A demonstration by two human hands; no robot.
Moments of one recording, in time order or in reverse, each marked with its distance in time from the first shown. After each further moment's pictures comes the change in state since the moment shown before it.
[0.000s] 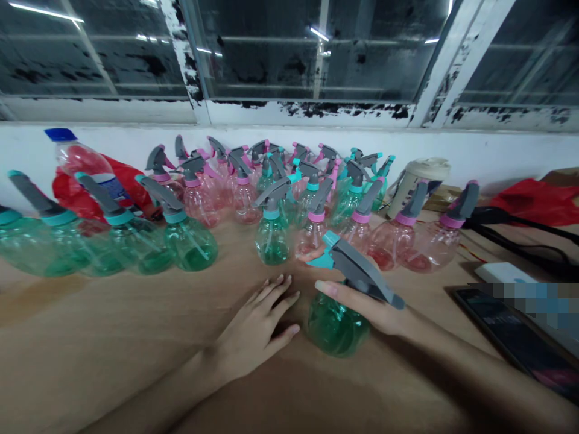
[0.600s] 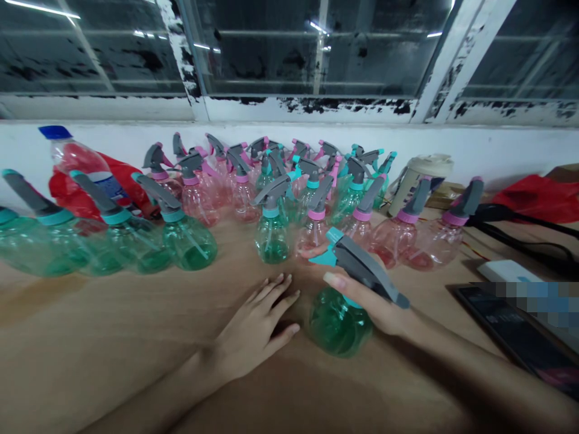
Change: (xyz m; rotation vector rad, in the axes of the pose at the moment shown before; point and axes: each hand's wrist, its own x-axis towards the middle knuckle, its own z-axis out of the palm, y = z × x) left_hand 0.000 0.000 -0.002 0.002 -0.006 0.007; right_hand -0.001 -0.001 0.000 0.067 0.036 0.076
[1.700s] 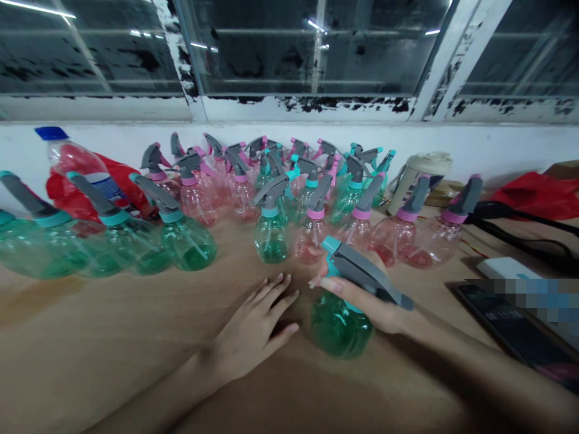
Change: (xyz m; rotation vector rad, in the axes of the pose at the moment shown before) left_hand -0.002 0.000 -0.001 -0.008 -0.009 0.000; right_hand 0.000 0.004 -0.001 0.030 -0.074 -0.042
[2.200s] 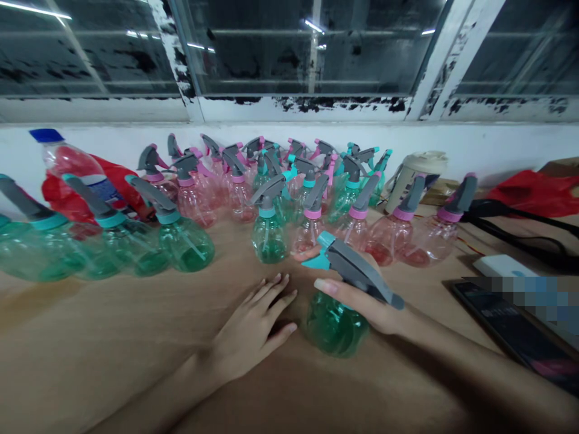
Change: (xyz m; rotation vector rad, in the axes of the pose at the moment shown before) left_hand 0.002 0.000 -0.002 0.027 0.005 -0.008; right_hand 0.001 -0.005 0.001 0.064 0.057 -0.006
